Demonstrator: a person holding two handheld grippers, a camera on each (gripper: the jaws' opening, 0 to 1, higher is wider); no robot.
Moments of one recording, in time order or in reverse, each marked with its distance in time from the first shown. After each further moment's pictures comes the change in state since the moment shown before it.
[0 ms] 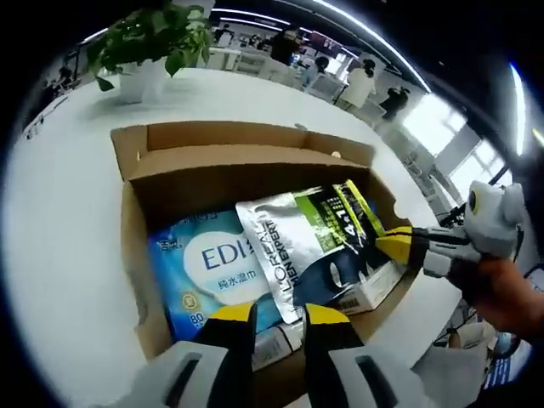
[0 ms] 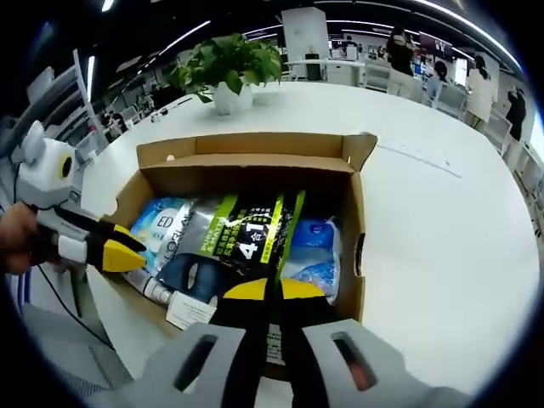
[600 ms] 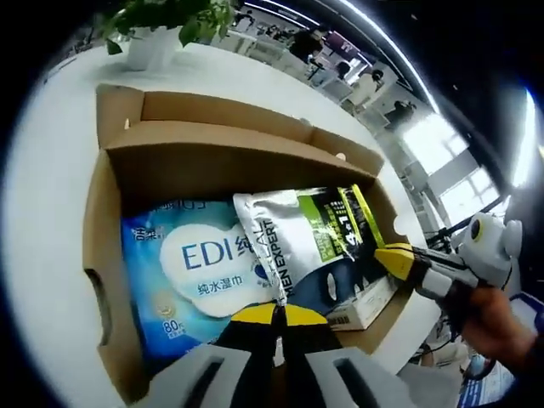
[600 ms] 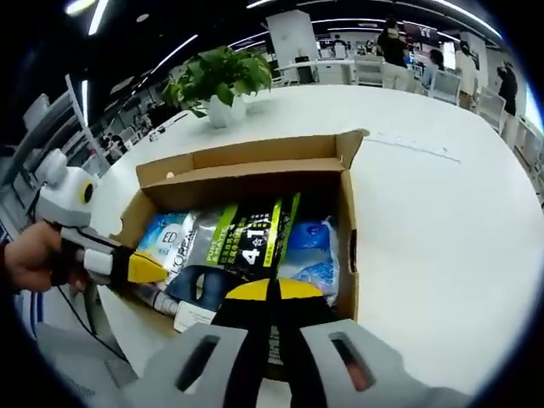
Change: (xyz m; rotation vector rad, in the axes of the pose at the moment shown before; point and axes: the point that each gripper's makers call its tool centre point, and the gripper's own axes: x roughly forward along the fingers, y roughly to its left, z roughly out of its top) left arm 0.010 -0.015 0.007 -0.100 -0.013 -0.091; right arm -0.004 -0.002 0.002 0.104 -0.040 0.033
